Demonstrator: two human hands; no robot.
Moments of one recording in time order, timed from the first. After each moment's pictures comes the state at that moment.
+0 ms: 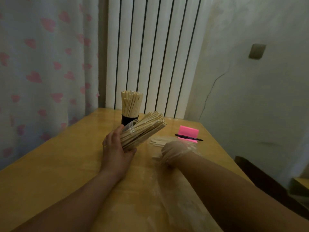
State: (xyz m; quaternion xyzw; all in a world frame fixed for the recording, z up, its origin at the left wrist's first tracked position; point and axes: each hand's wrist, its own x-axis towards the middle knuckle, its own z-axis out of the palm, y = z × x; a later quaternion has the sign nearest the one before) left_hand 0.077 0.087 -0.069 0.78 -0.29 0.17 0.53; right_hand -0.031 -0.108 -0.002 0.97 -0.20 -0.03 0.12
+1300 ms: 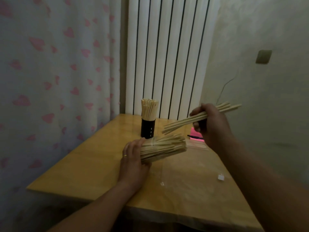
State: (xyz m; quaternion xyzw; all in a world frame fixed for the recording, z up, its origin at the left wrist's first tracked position) left_hand 0.004 0.167 -0.069 0.79 -0.37 0.21 0.45; right_hand -0.150 -0.014 0.123 0.62 -0.13 0.39 -0.66
